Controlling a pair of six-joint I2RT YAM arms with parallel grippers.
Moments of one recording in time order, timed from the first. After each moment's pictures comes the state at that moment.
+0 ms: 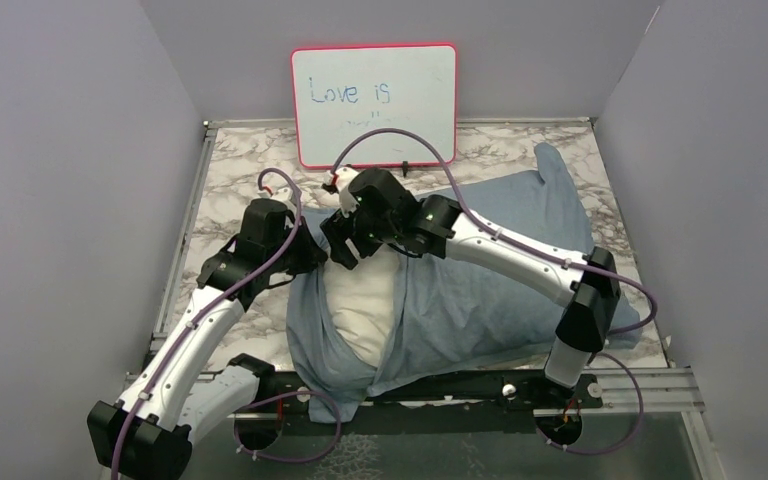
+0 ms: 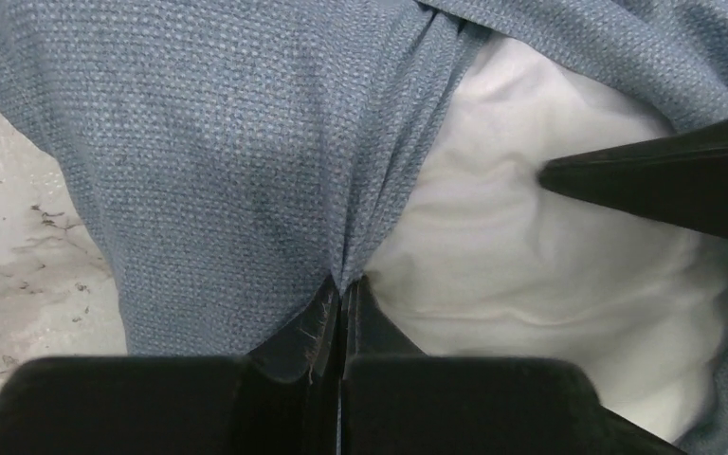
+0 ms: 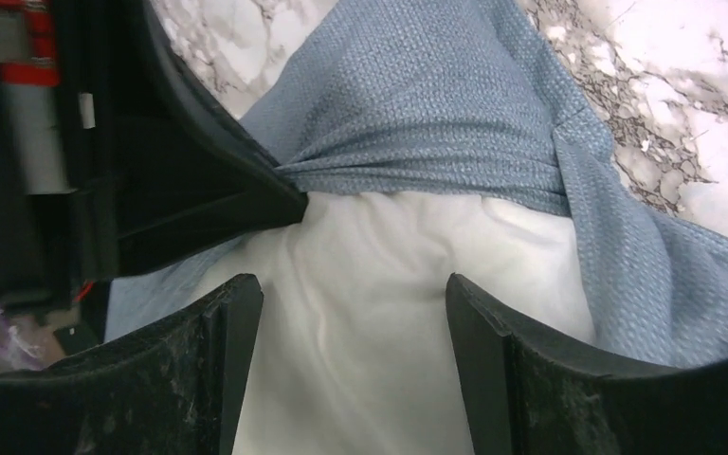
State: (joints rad) left arm -0.37 0.91 0.86 -0.64 0.16 -0.54; right arm 1.04 1.74 1.67 -0.59 -0.02 0.16
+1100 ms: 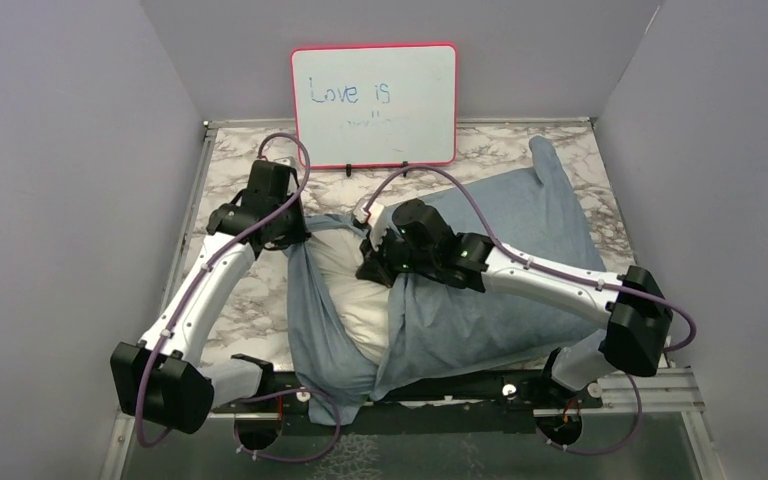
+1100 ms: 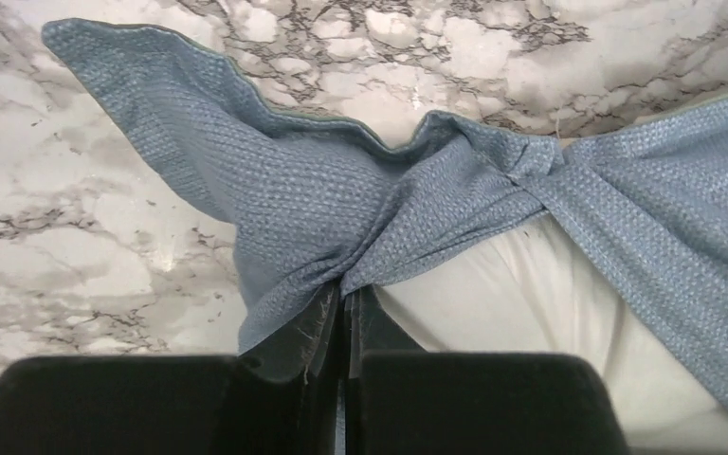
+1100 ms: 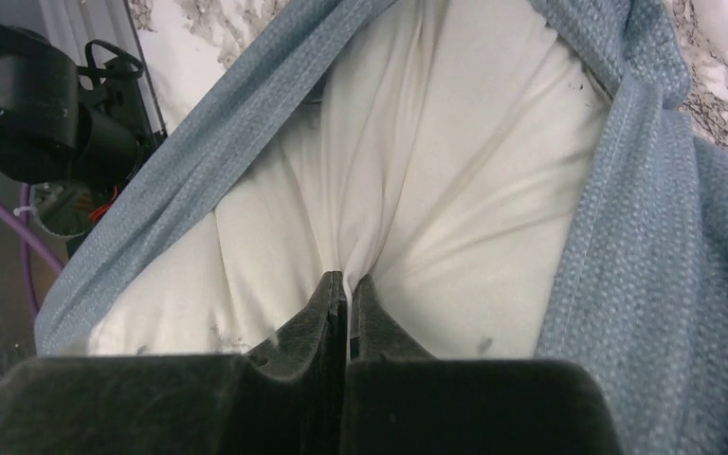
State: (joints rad) left arm -0.29 1.20 1.12 -0.79 -0.01 -0.40; right arm 1.01 1.51 1.16 -0.20 -0.26 0.05
